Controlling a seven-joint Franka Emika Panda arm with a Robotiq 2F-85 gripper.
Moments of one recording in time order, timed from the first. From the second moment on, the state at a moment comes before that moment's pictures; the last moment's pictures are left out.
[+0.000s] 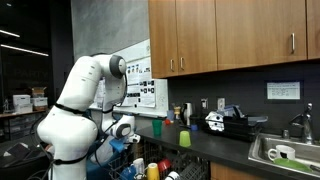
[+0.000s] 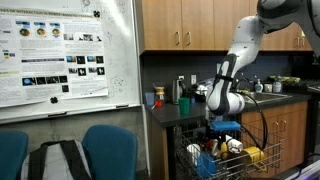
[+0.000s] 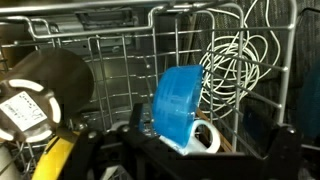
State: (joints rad) arm 0.14 0.38 0.25 -2.58 0.23 2.97 0.30
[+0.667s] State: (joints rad) arm 0.04 0.48 0.34 -2.54 0.26 3.03 0.18
